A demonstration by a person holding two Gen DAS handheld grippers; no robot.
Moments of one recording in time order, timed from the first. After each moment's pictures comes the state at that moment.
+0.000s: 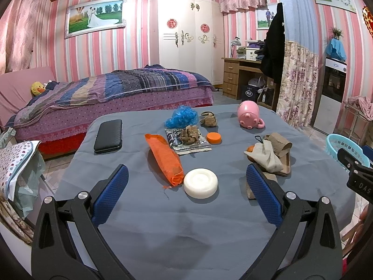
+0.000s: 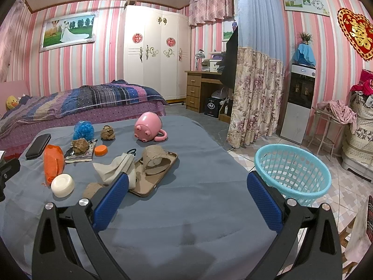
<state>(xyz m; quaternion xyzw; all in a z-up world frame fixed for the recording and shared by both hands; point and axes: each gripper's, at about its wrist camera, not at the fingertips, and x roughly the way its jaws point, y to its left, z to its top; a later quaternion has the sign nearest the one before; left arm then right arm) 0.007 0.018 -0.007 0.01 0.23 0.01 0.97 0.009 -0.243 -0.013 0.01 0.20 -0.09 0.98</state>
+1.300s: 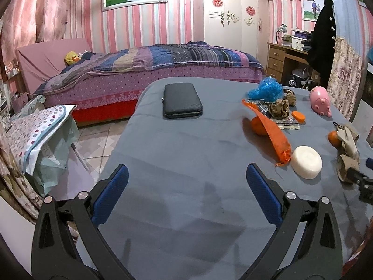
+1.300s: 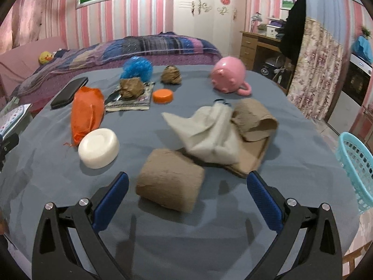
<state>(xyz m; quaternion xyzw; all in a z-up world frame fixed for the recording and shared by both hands) 0.036 0.152 -0.062 -0.03 0.29 0.12 0.95 0.095 -0.143 -0.073 -0.03 0.35 0.06 0.94</state>
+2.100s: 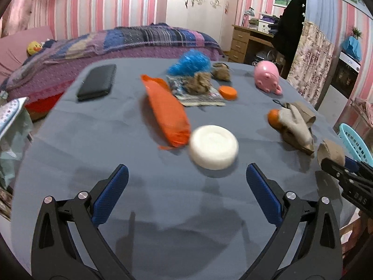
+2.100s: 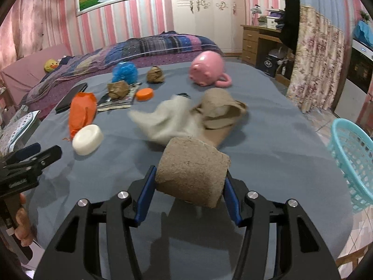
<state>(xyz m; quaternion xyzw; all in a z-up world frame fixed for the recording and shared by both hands) 0.060 0.029 -0.074 -0.05 0.35 0.01 0.93 0.078 -0.221 -0.064 0.01 0.35 0.08 0.93</state>
